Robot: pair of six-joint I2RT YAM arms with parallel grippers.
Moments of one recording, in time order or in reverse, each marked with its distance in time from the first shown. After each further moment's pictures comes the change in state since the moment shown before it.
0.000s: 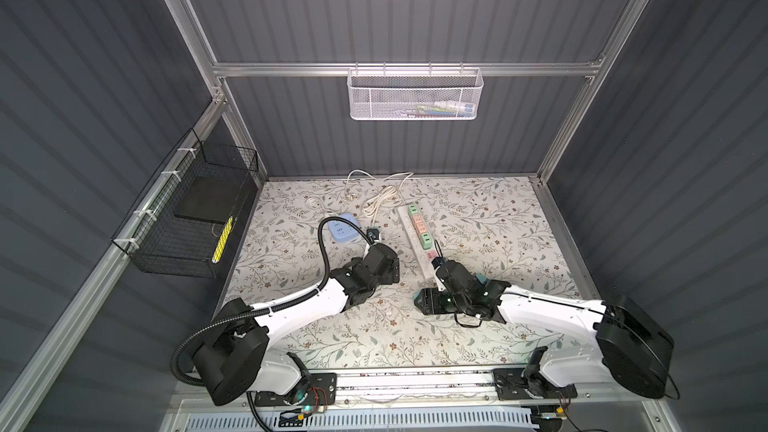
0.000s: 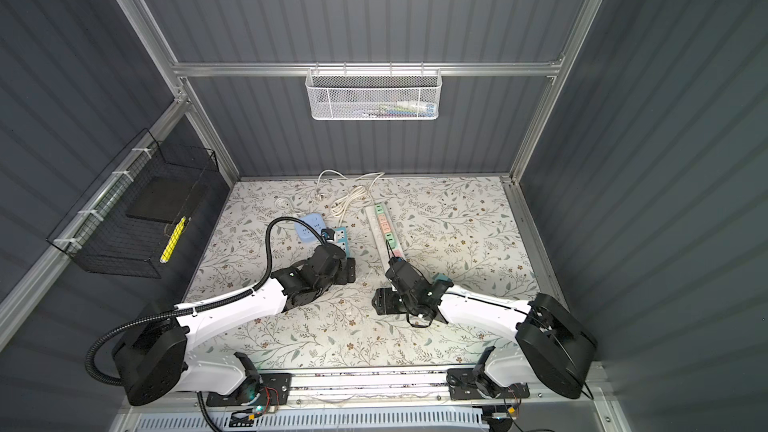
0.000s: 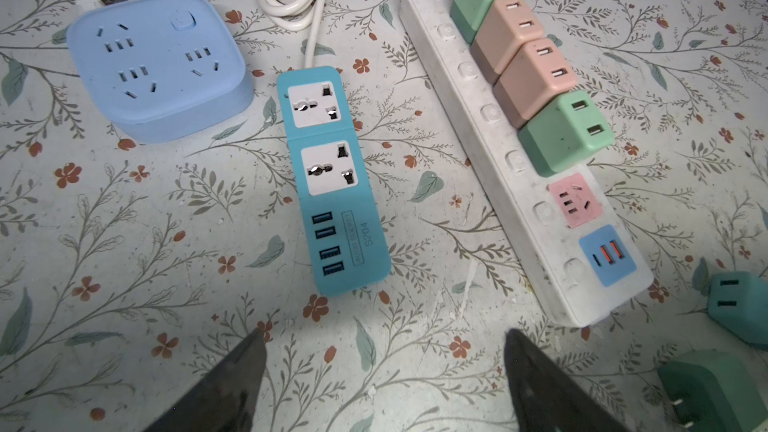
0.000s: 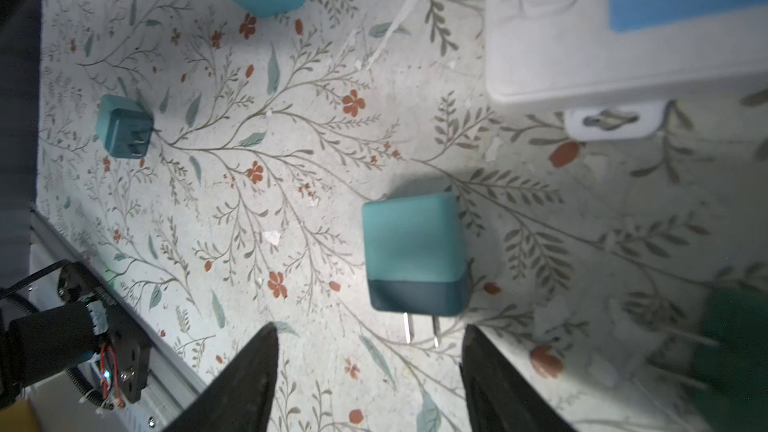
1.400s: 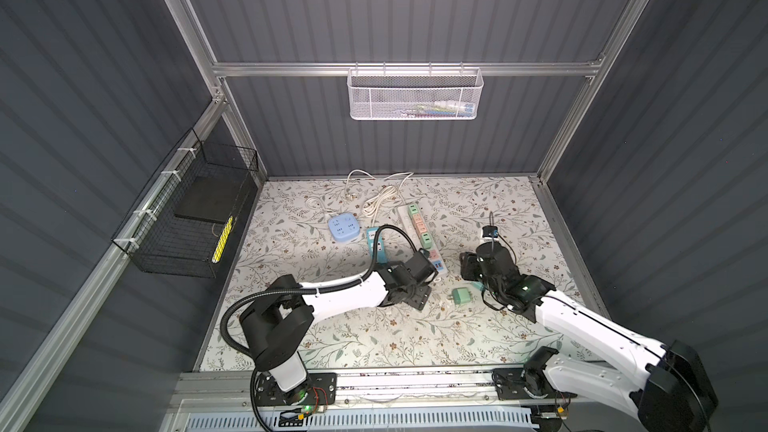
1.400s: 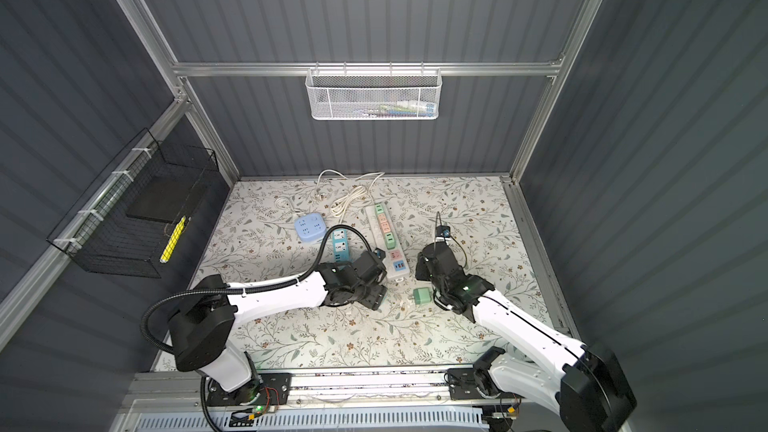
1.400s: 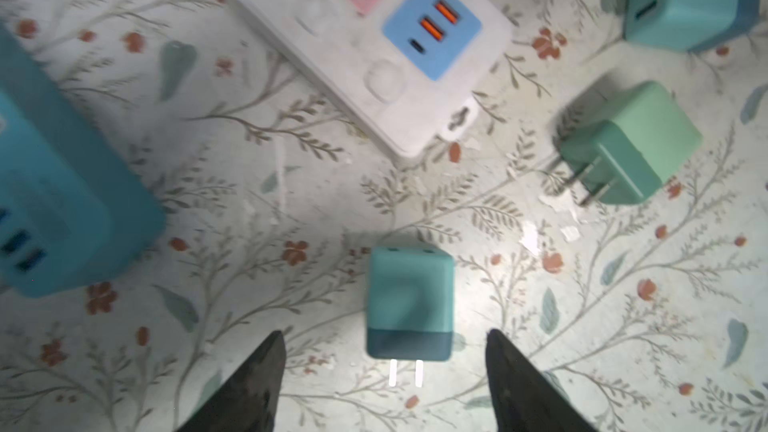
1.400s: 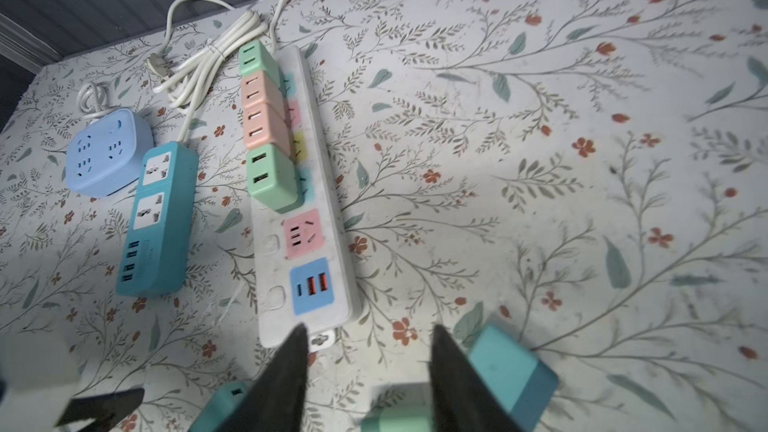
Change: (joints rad) left arm -0.200 0.324 0.296 -0.294 0.256 0.212; right arm -0.306 -0.372 -0.050 -0.016 0.380 -0.174
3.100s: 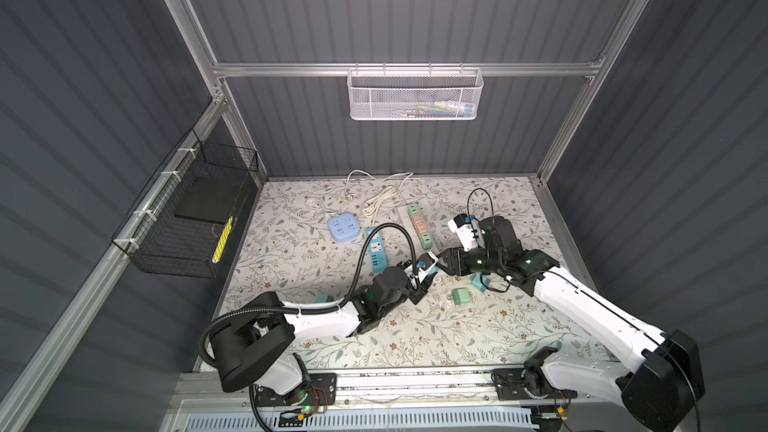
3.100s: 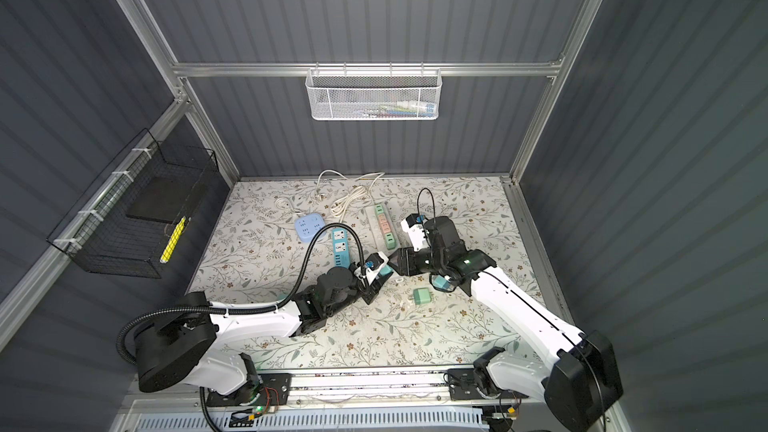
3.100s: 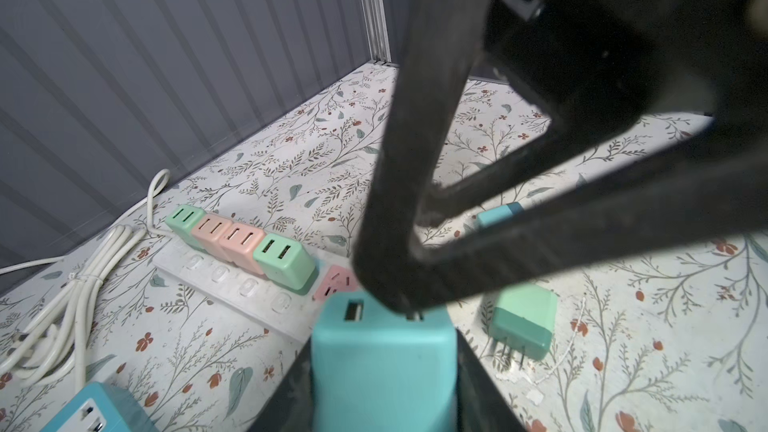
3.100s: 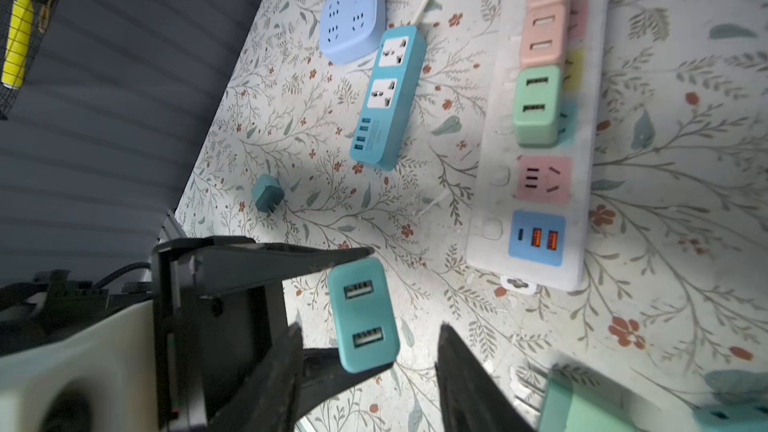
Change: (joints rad) left arm -0.001 -0.228 -0.478 1.114 -0.034 0.512; right arm -0.037 0.177 0.289 -0.216 -0.731 -0.172
